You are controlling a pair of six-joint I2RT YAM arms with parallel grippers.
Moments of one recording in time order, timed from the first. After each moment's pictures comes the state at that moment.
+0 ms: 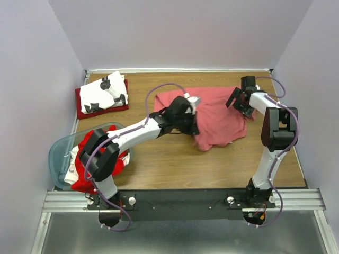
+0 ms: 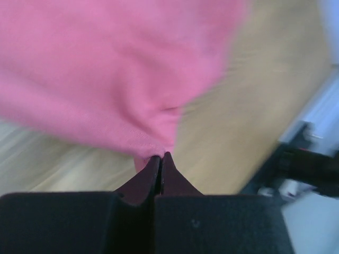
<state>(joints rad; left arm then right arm) -0.78 1.69 1.17 -0.21 0.25 -0.53 0.00 1.96 1.34 -0.44 0.15 0.54</state>
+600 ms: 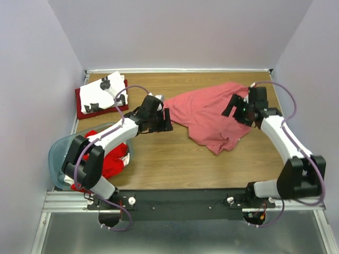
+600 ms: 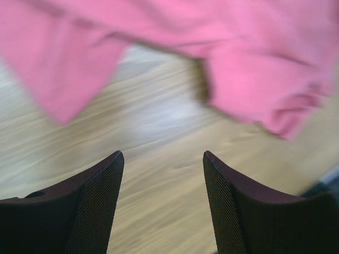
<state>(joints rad) -0.58 1.54 1.05 -0.30 0.19 -0.55 0.05 1.43 1.08 -0.50 -0.10 0.46</state>
